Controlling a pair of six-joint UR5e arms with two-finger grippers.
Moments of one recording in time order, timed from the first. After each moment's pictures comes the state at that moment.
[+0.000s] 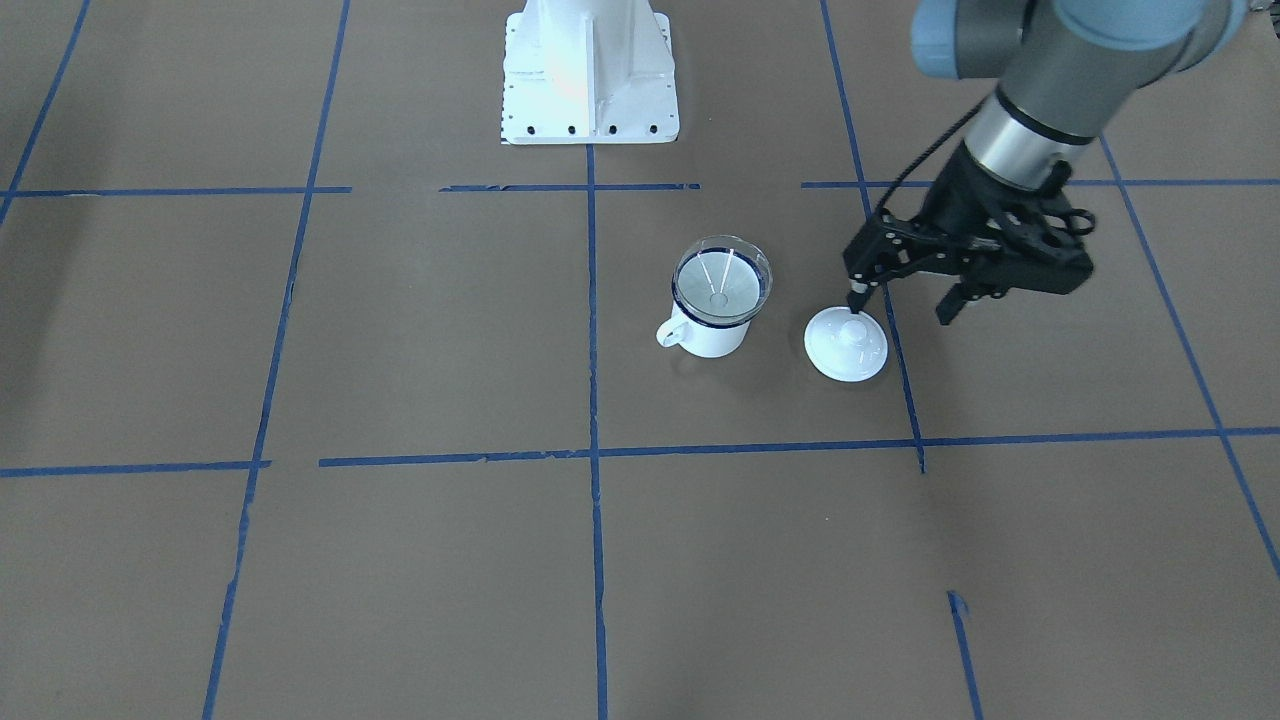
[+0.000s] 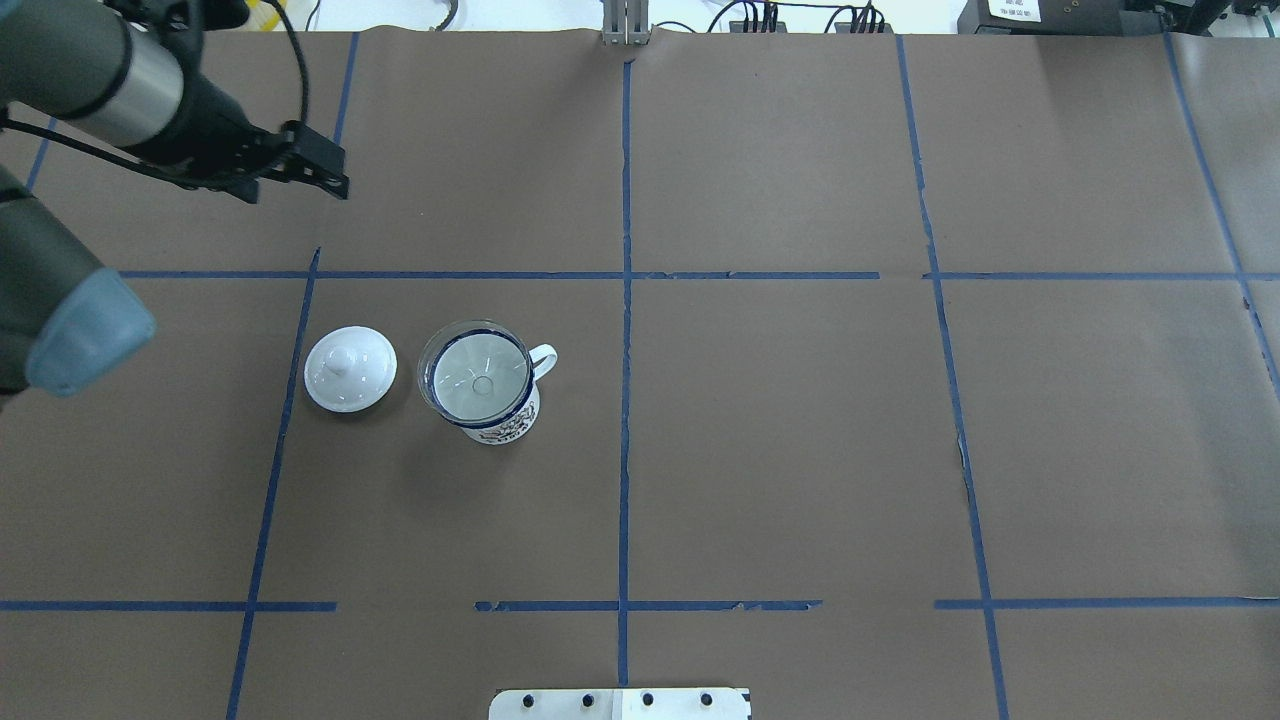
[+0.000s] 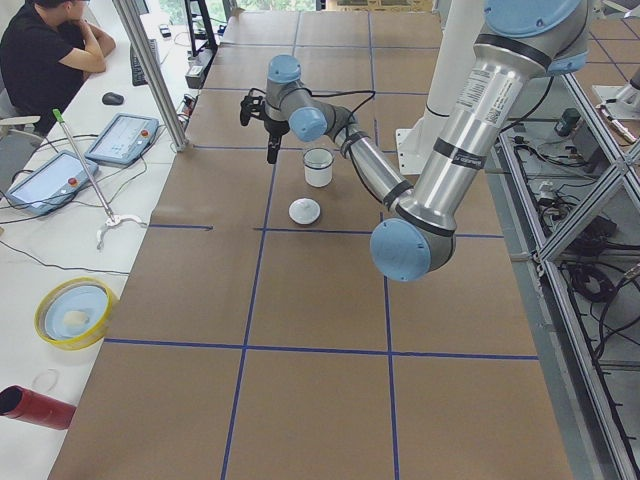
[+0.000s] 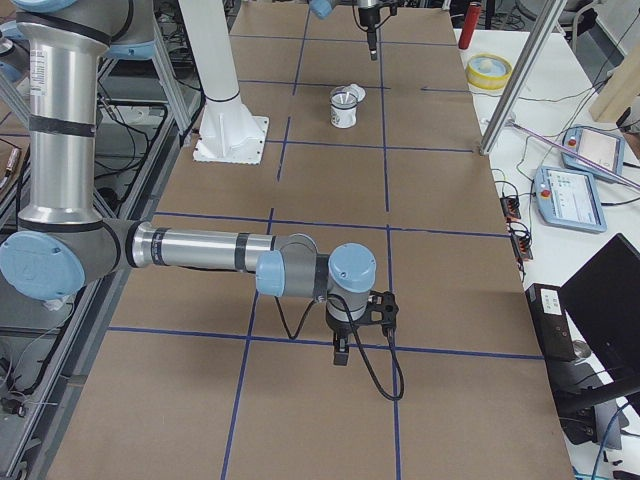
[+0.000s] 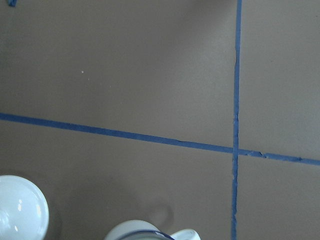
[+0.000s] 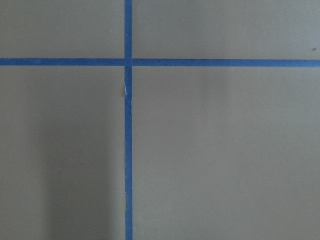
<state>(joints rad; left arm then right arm) -1.01 -1.98 -1.89 -1.69 -2.16 -0.86 1.57 -1.68 1.66 -1.57 2.29 0.01</state>
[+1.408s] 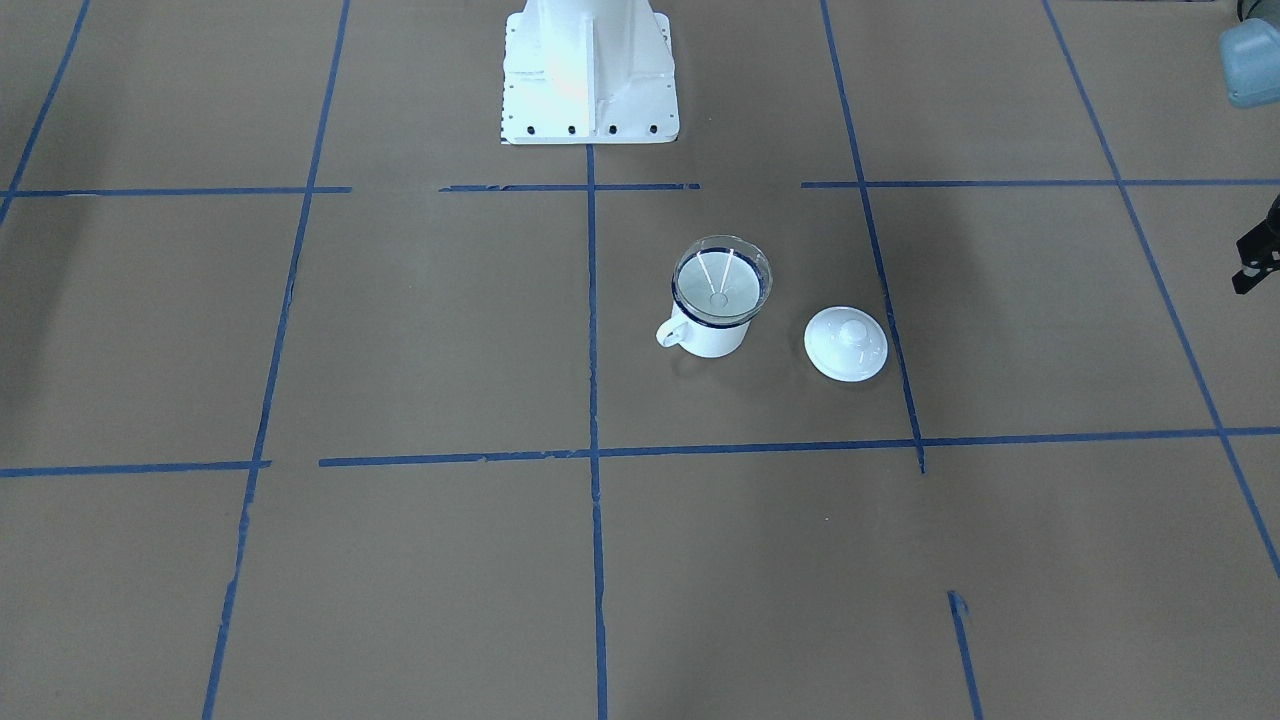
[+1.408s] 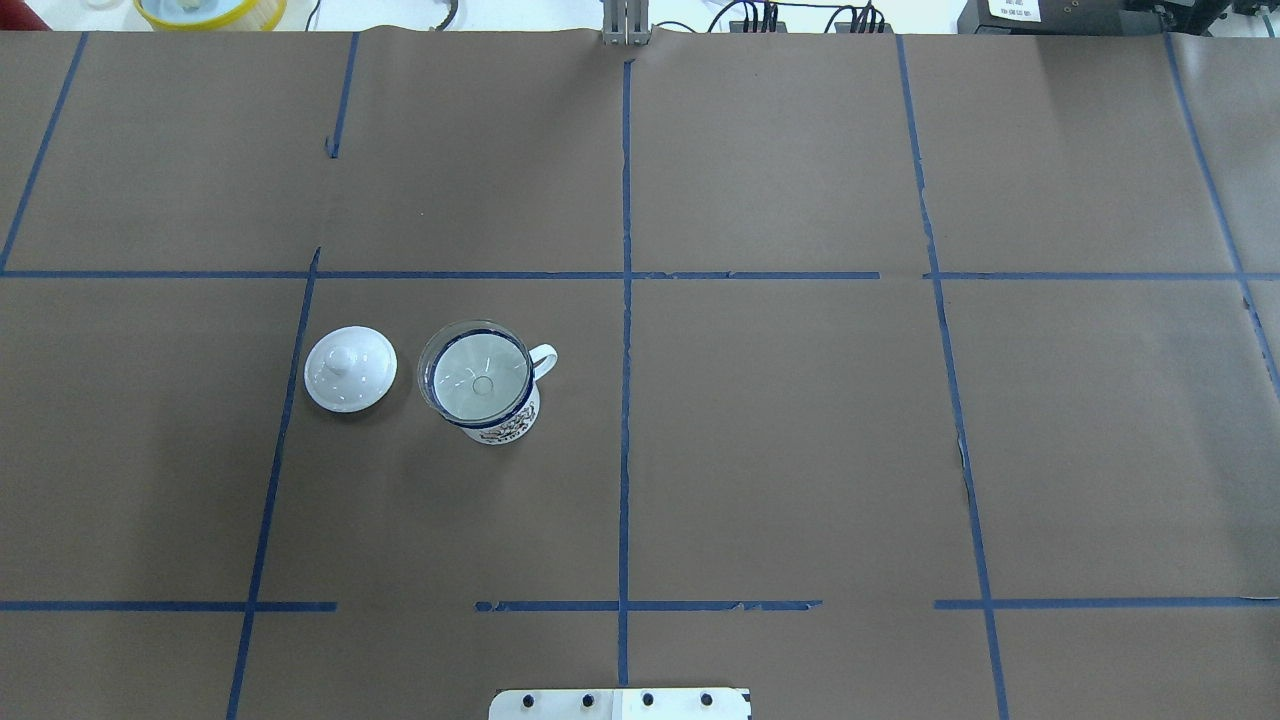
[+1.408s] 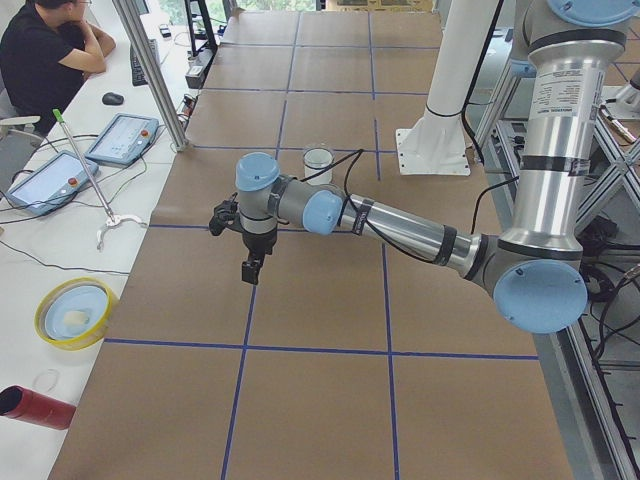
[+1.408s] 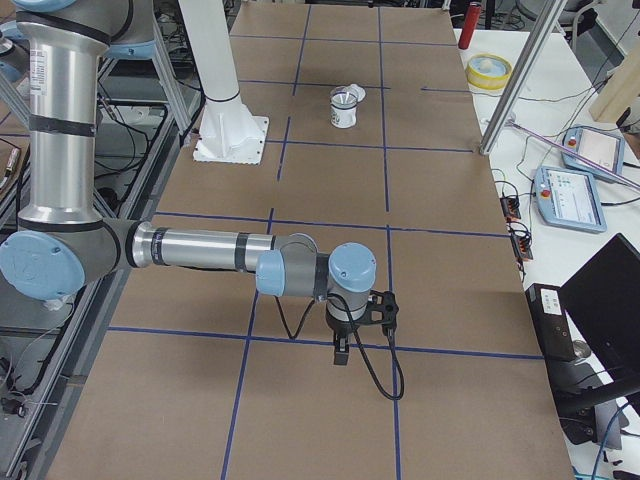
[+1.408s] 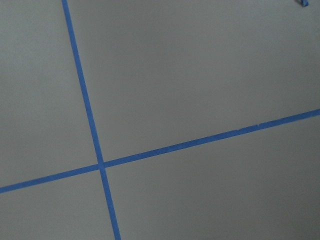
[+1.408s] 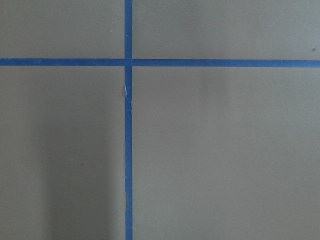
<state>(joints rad) -1.39 -1.62 -1.80 -1.60 -2.24 -0.11 1.57 -1.68 1.66 -1.57 2.29 0.01</state>
